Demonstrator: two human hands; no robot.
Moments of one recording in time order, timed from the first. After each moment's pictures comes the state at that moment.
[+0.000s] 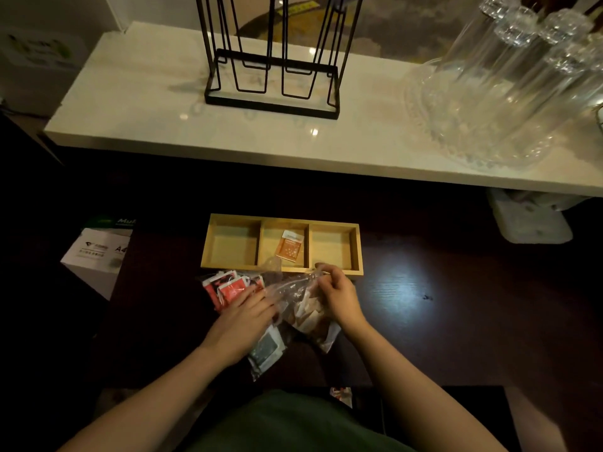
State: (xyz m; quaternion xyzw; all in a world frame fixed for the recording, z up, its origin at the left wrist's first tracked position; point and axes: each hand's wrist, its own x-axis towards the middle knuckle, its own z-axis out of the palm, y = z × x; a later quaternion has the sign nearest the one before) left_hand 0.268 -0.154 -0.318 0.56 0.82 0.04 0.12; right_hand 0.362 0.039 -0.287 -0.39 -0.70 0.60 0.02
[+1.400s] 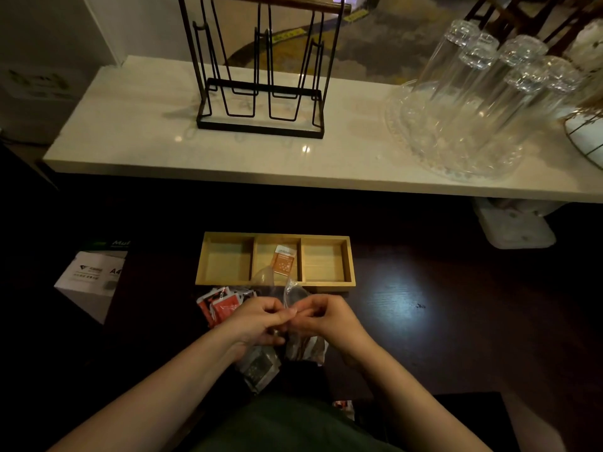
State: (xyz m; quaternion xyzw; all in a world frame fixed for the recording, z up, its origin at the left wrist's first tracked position) left_hand 0.271 -0.107 -0.228 0.04 0.68 0.48 0.55; right_hand 0.380 0.022 -0.218 -0.27 -0.69 0.67 -0.07
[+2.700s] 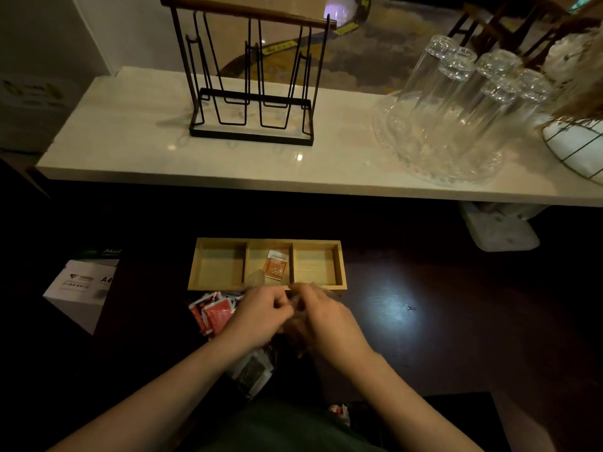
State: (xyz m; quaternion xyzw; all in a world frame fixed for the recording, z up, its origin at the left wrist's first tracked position) left_hand 0.280 -0.088 -0.190 0.29 0.82 0.35 0.35; right_hand 0.385 0.016 -0.199 -0.14 -0.96 0.22 -0.01
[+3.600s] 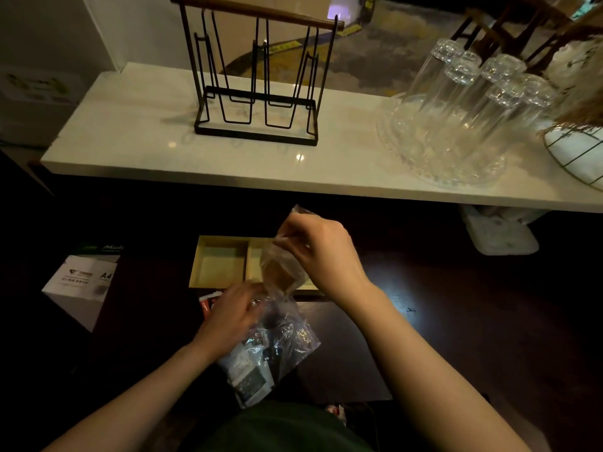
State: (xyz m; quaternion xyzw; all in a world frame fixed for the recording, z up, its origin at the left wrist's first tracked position) left_hand 0.250 -0.128 -0.274 0.35 0.83 0.33 0.27; right_hand 0.316 0.040 -0.122 -0.10 -0.94 0.29 0.17
